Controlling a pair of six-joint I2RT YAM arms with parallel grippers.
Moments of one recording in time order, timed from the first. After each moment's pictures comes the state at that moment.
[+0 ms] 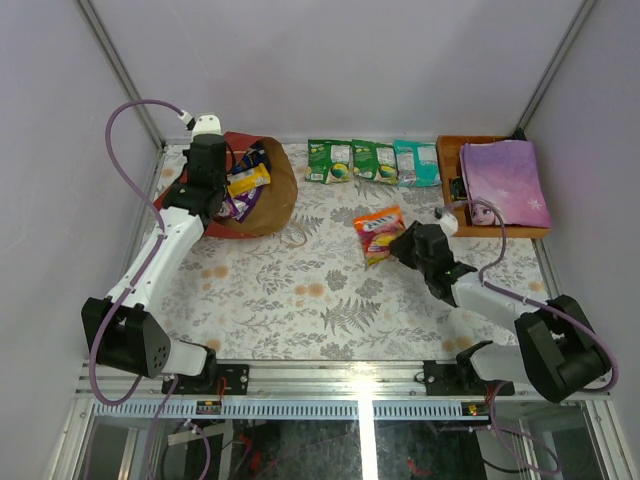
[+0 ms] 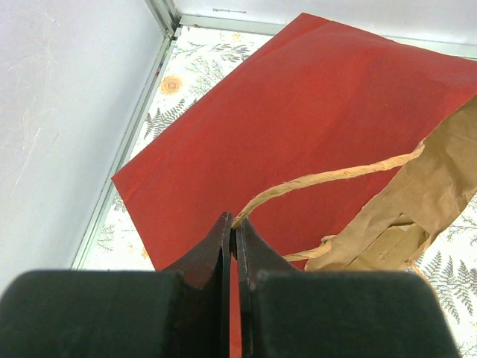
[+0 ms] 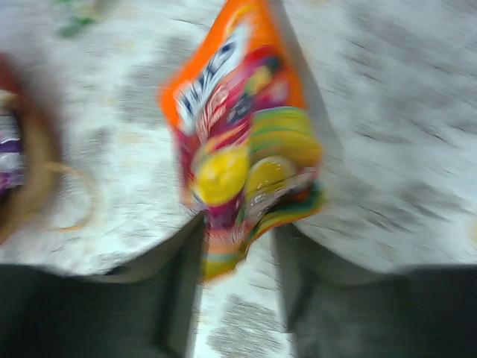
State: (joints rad) left arm -0.21 1.39 1.29 -0.38 -0.53 -0.11; right arm 0.51 1.29 0.55 0.27 0.19 0.88
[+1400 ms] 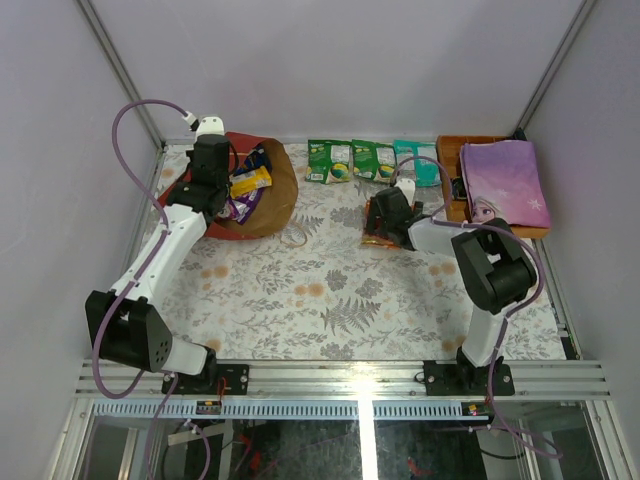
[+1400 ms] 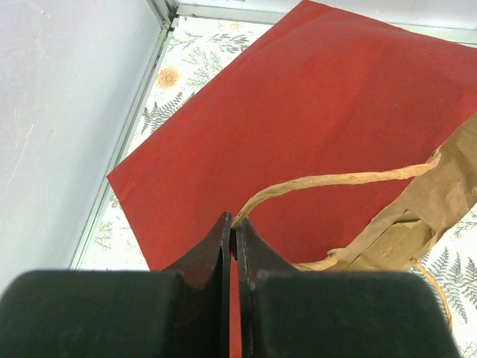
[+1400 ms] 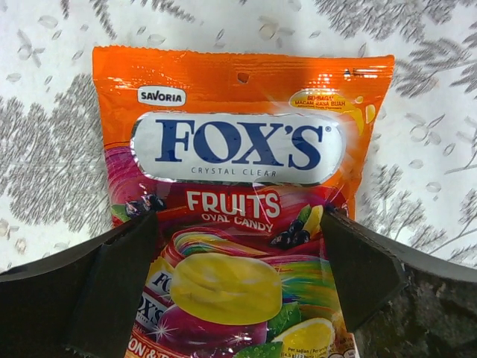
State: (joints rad) left arm -0.21 1.42 1.29 -0.38 -0.53 -0.11; right arm 0.48 1.85 0.99 0.03 0.39 0.45
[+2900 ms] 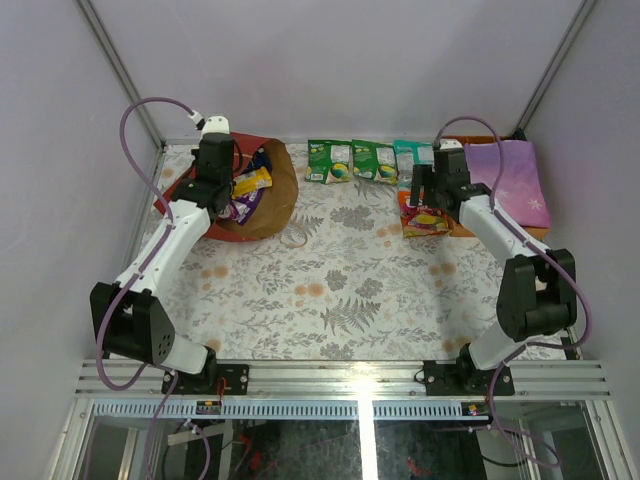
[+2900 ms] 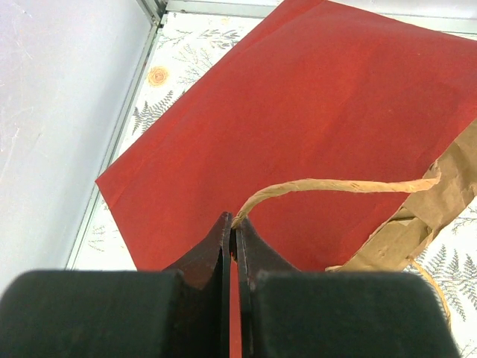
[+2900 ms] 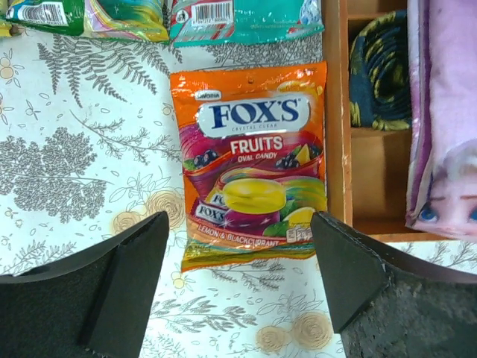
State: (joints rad) left arm -0.22 1.46 1.31 -0.38 -0.52 -0.10; right arm 0.19 1.63 1.22 -0.36 0.18 0.16
